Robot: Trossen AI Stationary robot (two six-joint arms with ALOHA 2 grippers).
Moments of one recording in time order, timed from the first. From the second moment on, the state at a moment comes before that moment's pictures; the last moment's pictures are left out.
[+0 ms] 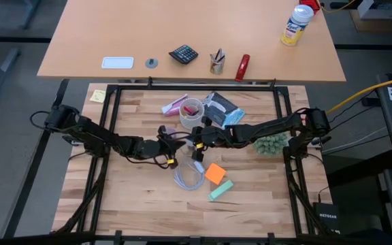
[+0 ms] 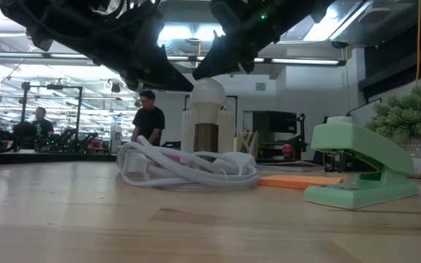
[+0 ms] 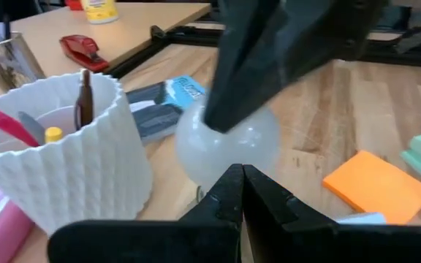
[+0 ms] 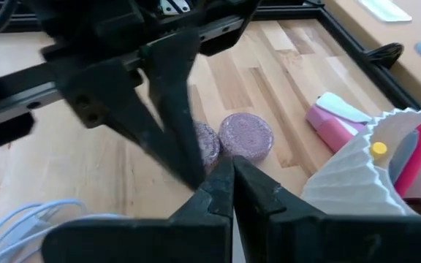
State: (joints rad) left arm -0.20 1.48 0.58 0.53 -0.60 -0.17; right arm 0.08 1.74 1.16 -0.01 0.28 0.11
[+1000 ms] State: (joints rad) left arm -0.29 1.36 0.58 0.50 -0.61 -0.11; right arm 0.09 1.74 1.16 0.00 0.33 0.13
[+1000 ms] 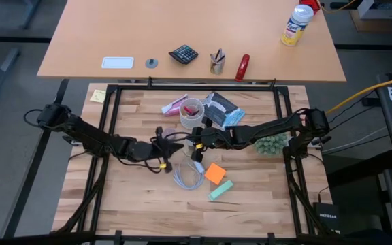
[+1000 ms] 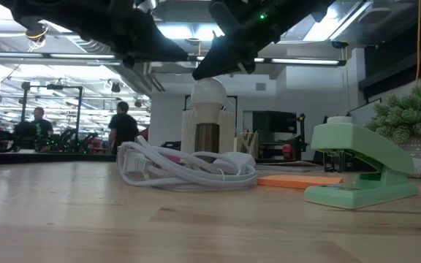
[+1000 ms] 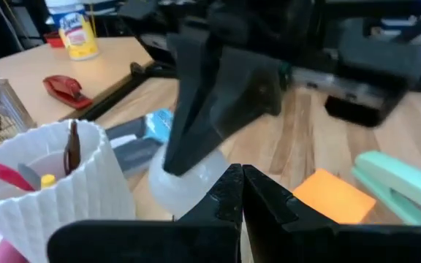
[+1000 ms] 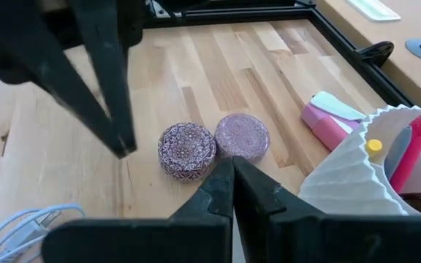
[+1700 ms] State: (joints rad) left arm -0.27 1.37 0.58 0.47 -0.60 -0.11; right arm 0.09 1.72 1.16 0.05 0.37 0.09
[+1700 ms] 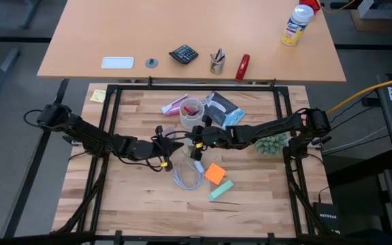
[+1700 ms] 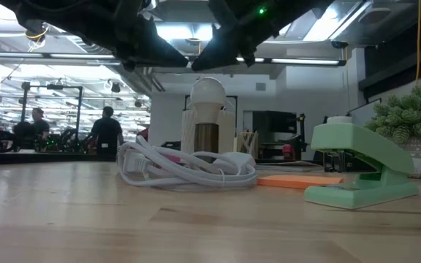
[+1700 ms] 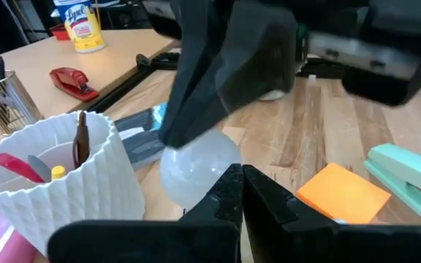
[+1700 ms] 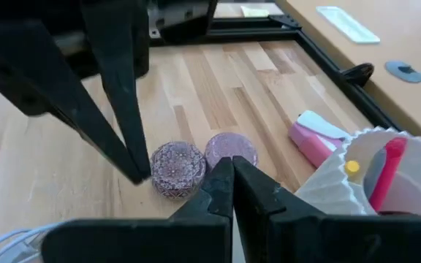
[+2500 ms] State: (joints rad) left arm -0.22 1.47 0.58 0.53 -0.54 -0.15; right arm 0.08 1.62 1.12 -0.16 0.50 0.15
